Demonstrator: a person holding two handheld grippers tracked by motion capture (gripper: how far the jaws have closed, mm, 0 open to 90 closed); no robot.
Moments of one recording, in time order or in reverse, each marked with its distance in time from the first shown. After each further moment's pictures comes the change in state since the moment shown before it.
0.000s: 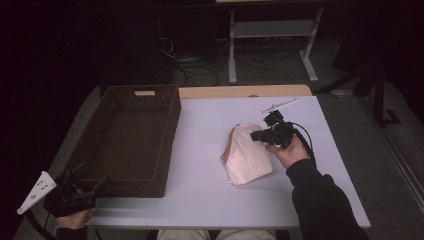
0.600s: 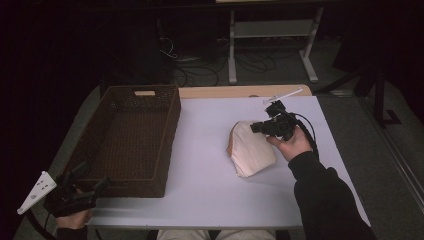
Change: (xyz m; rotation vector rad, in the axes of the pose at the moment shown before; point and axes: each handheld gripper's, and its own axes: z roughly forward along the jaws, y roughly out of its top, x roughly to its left) left arm 0.000 0.000 0.000 0.001 0.000 0.001; right arm 0.005 0.022 -0.021 -0.034 0.002 -0.020
